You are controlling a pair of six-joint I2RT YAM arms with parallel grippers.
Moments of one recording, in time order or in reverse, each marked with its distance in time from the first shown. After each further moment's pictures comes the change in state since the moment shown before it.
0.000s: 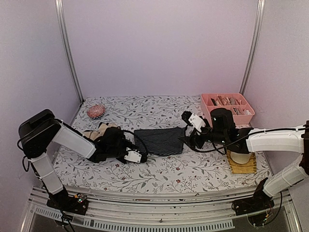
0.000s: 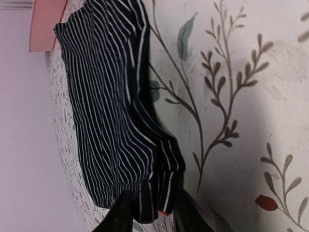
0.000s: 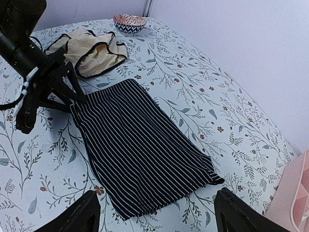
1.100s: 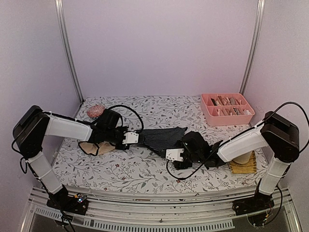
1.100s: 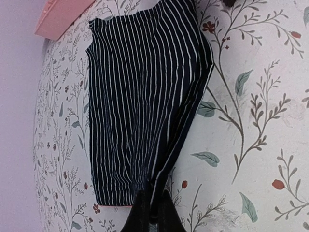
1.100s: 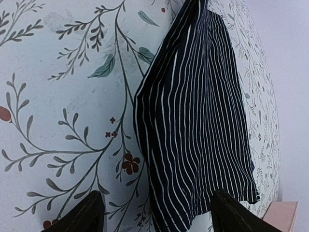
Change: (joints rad) left arm 0.139 -0.053 0.223 -0.358 0.271 -0.208; right arm 0.191 0.386 0.029 0.070 0.241 -0.475
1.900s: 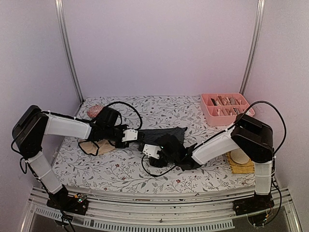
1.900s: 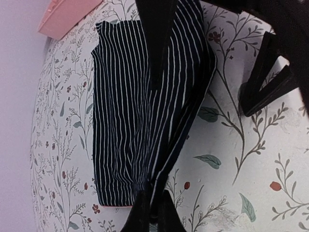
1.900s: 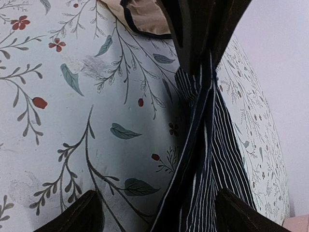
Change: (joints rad) left arm 0.019 -0.005 0.029 -0.042 0.047 -0.039; right arm 0.111 0.294 0.311 0.093 0.107 0.203
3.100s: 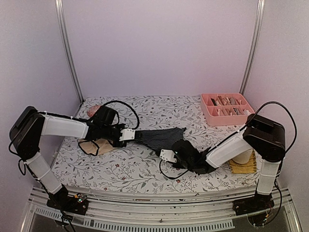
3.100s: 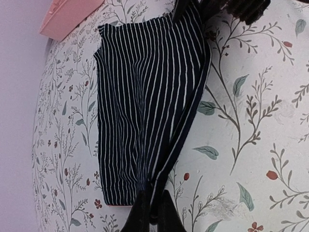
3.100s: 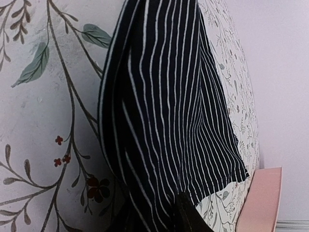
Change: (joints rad) left arm 0.026 -0.034 -0.011 -0.028 0.030 0.027; right arm -0.035 -0.127 -0.245 0.016 0.245 -0.096
